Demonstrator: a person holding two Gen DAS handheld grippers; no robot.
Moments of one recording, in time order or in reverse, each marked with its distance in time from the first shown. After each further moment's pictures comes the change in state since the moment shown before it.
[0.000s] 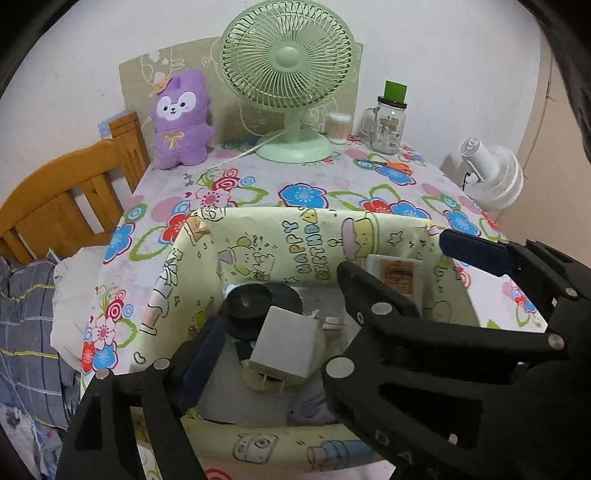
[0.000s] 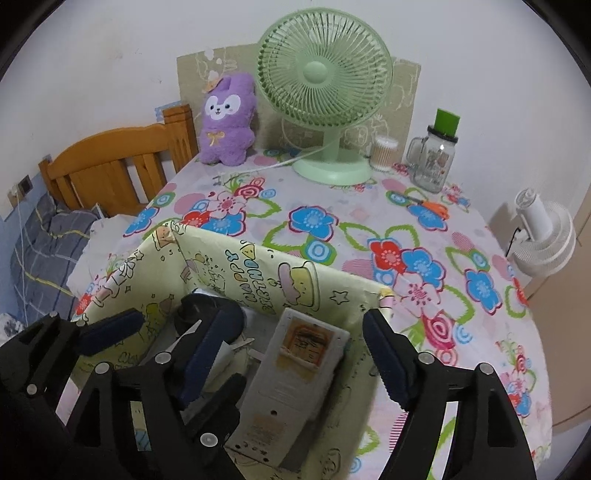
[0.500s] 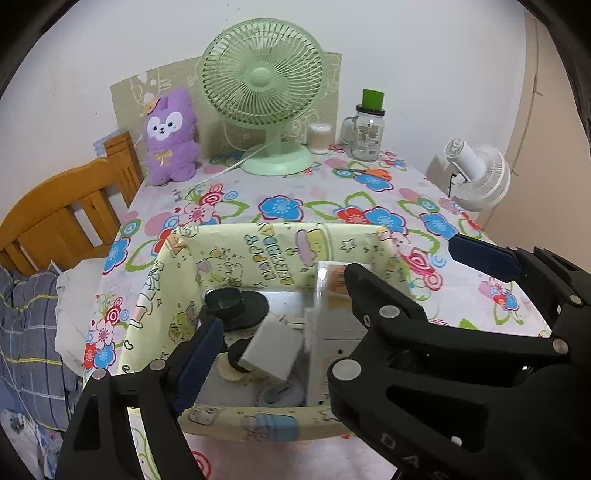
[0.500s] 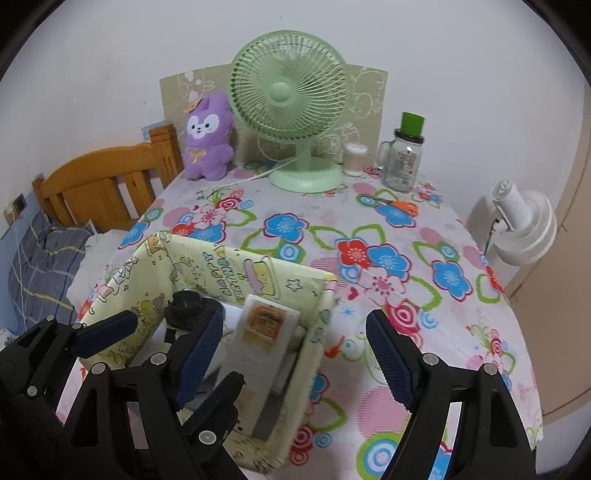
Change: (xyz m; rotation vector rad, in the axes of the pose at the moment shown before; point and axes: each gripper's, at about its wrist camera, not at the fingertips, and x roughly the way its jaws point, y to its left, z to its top) left arm -0.026 -0.035 0.000 0.039 -0.034 0.003; right arm -0.038 -0.029 -0.012 0.060 -0.030 -0.037
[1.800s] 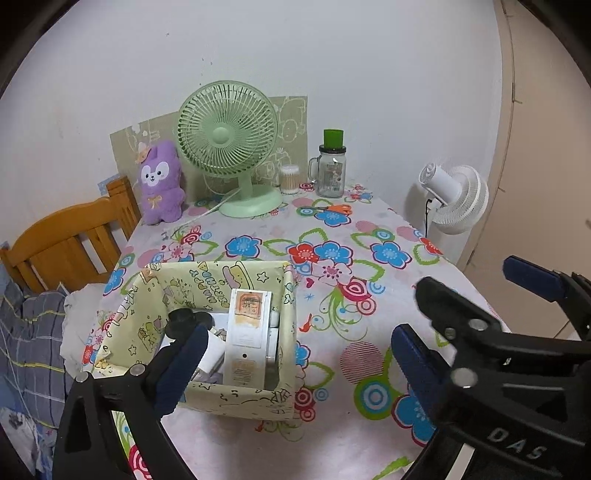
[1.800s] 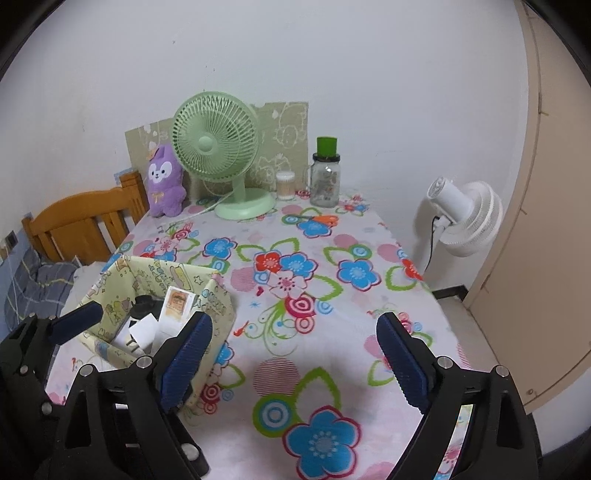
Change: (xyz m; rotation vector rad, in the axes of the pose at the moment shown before) left arm -0.057 -0.091 -0.006 0.016 -0.147 0.034; right arm -0.097 -0.105 -0.038 0.092 -0.125 -0.068
